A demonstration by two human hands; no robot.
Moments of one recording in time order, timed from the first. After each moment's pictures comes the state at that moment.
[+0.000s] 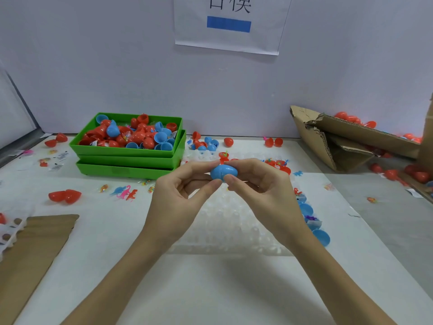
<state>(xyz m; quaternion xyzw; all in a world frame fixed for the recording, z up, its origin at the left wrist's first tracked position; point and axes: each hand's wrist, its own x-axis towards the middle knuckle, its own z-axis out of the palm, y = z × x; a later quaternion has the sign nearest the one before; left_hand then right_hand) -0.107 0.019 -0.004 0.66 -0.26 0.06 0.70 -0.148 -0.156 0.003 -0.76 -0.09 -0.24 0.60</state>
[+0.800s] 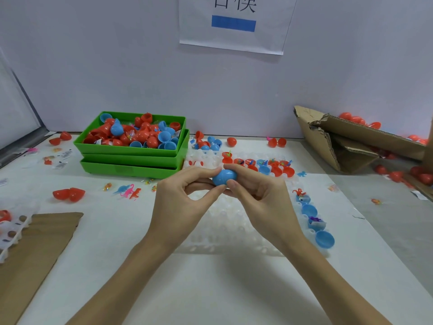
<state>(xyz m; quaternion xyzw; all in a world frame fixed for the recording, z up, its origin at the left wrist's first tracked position) -0.102 0.021 -0.015 0.72 -0.29 0.17 0.61 -0.144 -0.147 -0.012 -0.79 -0.08 -0.24 0.56</state>
